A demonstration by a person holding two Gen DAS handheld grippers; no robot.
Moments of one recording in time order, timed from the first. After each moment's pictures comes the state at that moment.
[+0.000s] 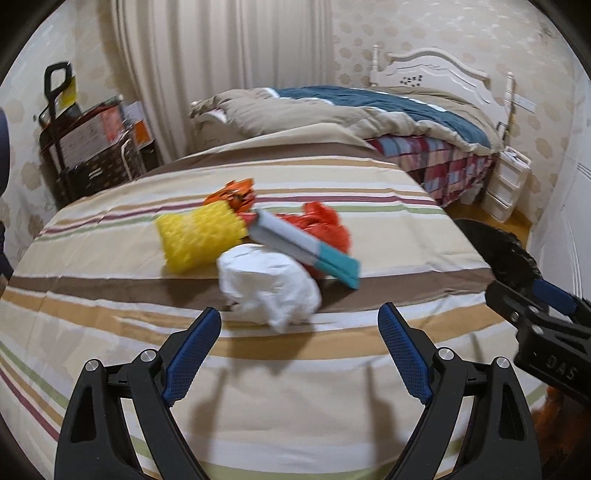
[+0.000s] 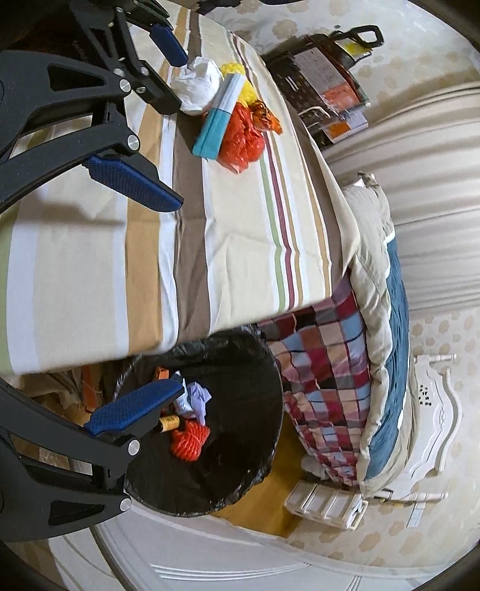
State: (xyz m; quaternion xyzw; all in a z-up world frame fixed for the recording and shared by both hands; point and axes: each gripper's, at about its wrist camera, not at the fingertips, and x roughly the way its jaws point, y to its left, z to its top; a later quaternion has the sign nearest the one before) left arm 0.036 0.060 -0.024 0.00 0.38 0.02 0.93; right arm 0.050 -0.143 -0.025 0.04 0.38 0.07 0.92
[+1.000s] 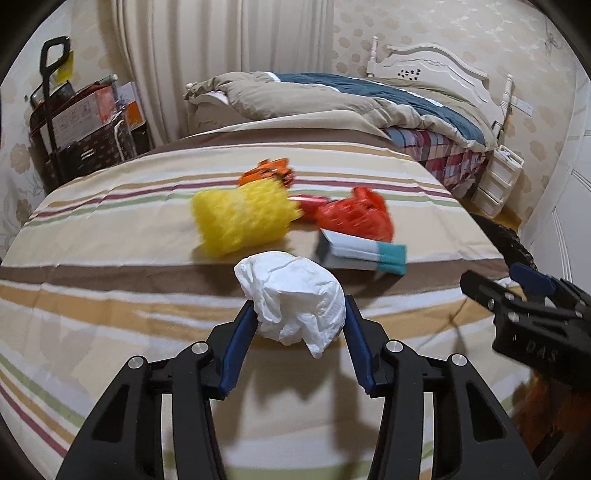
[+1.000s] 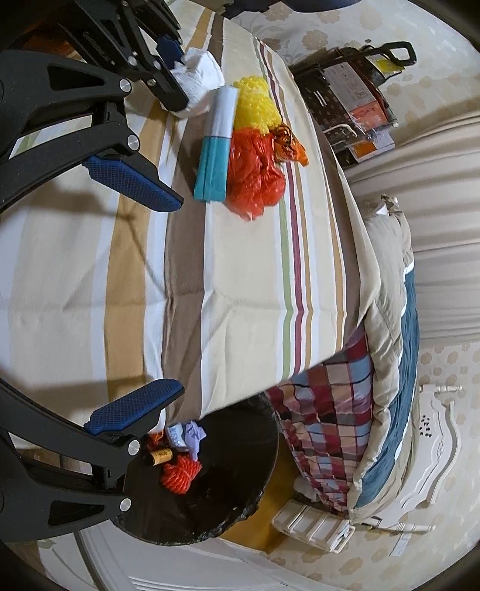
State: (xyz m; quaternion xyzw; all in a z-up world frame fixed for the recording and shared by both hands) left arm 0.030 0.115 -0.031 -0.02 0.40 -0.01 0.92; right arm 0.067 -0.085 -0.031 0.00 0.40 0.10 0.91
